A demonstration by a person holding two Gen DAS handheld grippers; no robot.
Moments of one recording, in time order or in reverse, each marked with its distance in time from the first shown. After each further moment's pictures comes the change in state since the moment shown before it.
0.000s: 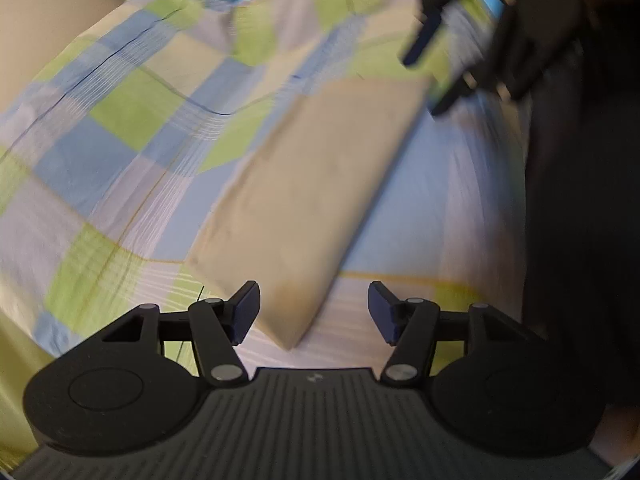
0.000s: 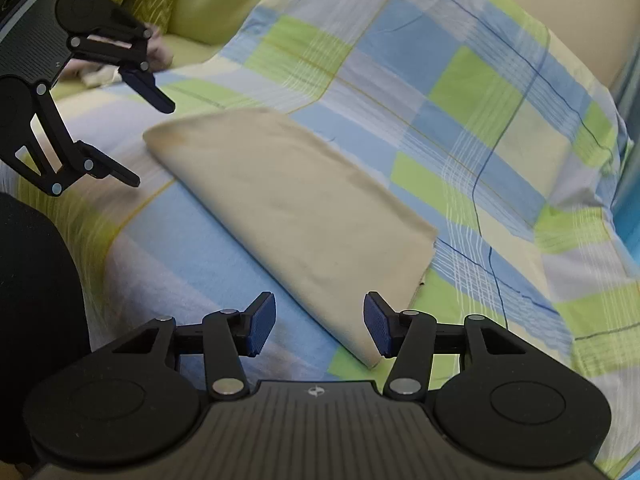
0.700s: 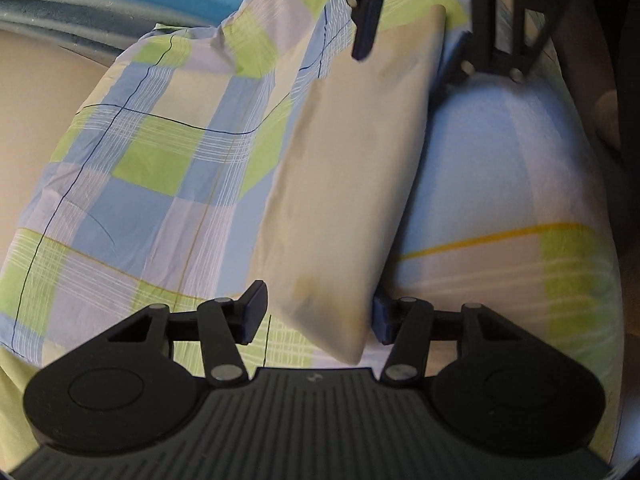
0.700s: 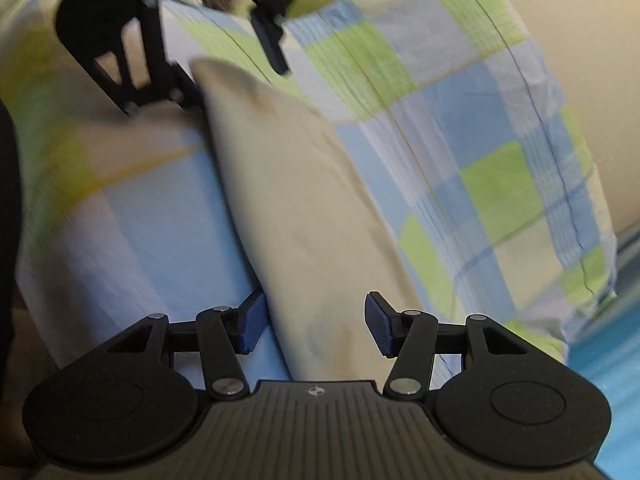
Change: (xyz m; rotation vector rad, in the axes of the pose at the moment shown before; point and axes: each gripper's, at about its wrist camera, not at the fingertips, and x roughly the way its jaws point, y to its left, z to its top) left arm 0.039 0.000 -0.003 0.233 0.001 0.191; right arm 0.054 0.049 0.017 -0.400 -0.004 -0.169
